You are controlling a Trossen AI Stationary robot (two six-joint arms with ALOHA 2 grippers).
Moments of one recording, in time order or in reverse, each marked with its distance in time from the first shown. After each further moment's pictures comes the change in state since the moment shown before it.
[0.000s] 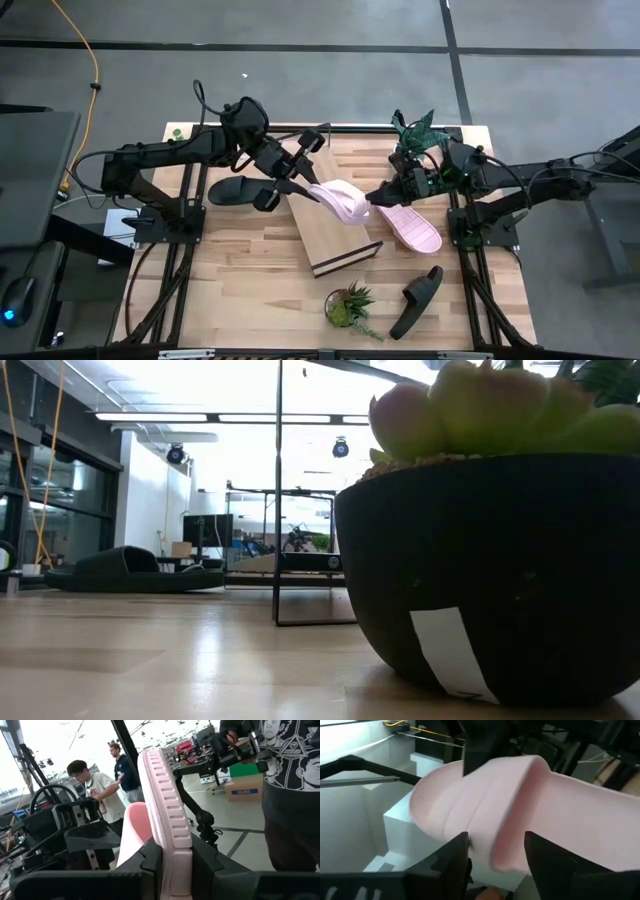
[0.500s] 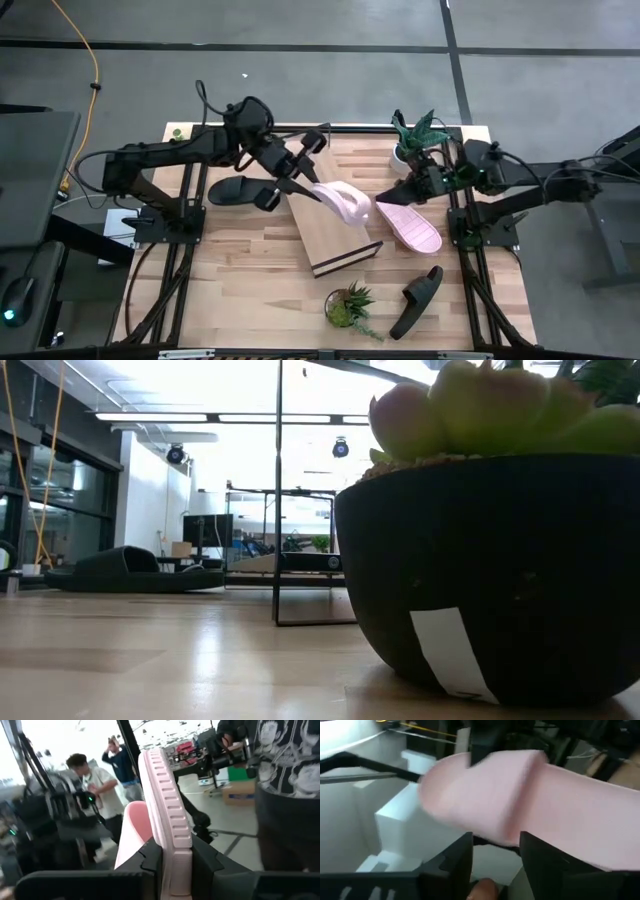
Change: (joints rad) left arm 0.001 0.003 0.000 -0.001 0.000 -0.037; right arm -0.001 -0.109 0.000 -0.196 -0.012 0.003
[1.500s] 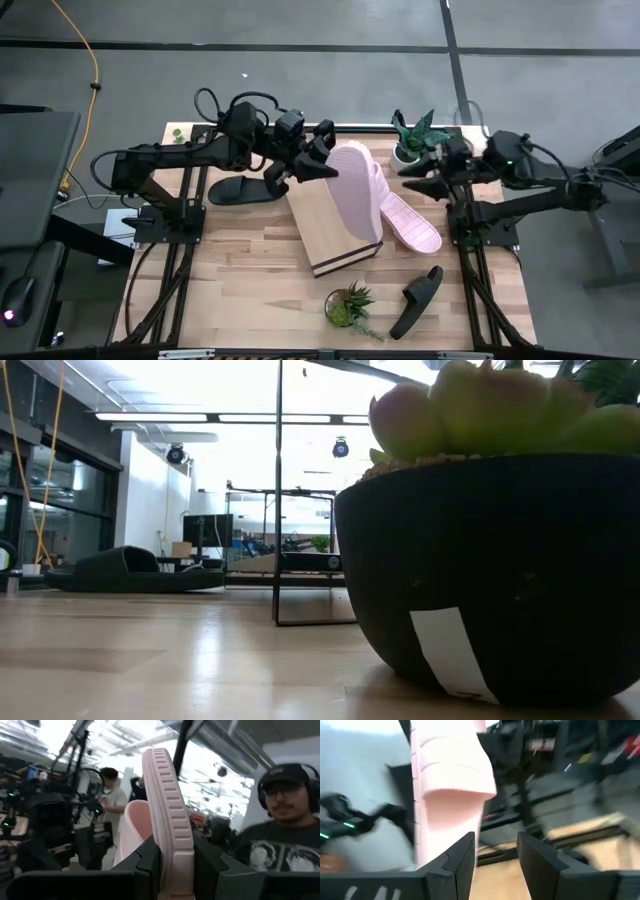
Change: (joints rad) left arm -0.021 0.082 0.000 0.431 -0.216 -0.840; right arm -0.081 -0.185 0.000 -0.188 0.042 -0.890
